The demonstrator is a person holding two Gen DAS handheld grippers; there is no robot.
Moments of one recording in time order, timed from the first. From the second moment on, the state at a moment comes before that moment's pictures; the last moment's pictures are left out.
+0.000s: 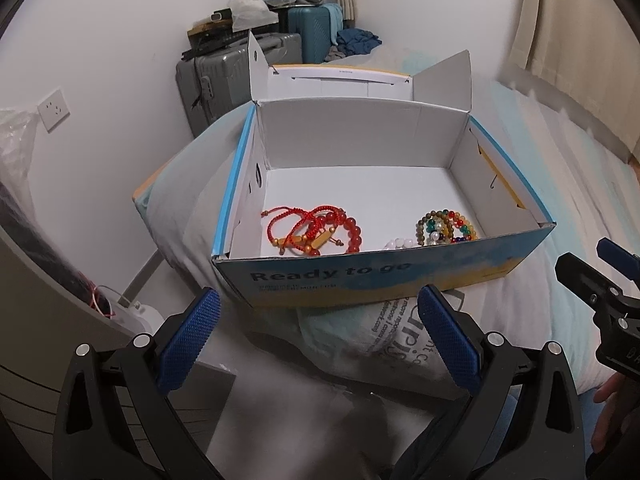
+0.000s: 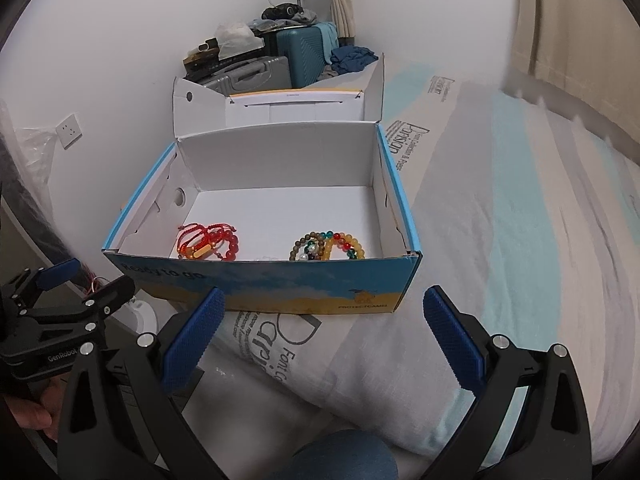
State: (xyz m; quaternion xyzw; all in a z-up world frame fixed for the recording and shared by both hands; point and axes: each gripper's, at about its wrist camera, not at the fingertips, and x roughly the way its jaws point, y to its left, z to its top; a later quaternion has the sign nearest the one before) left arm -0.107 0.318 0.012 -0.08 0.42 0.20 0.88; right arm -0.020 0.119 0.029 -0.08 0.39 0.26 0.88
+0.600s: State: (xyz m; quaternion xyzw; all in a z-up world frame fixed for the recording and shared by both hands) left arm -0.110 0.318 0.010 -0.08 0.41 0.20 0.88; right arm -0.021 0.121 0.027 -0.08 0.40 0.26 0.88
